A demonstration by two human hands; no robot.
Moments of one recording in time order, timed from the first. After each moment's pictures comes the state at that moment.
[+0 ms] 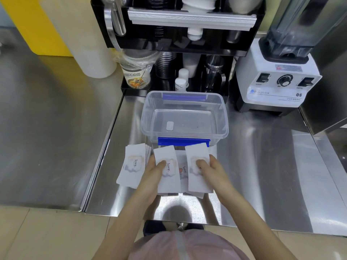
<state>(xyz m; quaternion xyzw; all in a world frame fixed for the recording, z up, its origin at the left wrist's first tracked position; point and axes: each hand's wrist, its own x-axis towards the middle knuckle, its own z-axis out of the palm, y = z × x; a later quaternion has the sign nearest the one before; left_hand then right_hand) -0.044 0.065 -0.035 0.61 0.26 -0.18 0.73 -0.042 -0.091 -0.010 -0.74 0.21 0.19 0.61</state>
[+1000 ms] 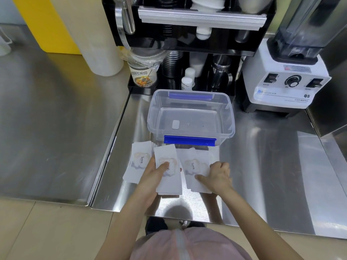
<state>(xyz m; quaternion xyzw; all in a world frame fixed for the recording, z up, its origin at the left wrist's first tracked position) -0.057 0.081 -0.030 0.60 0.25 -0.18 0.74 -0.036 -0.094 -0.056 -0.92 0.18 0.25 0.24</state>
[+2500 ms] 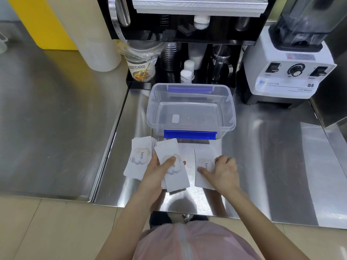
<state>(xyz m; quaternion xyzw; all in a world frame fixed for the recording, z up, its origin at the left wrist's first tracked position) -0.057 0.073 -0.032 0.56 0.25 -0.18 0.77 -0.051 -0.098 -0.049 -0.94 0.18 0.17 0.21</state>
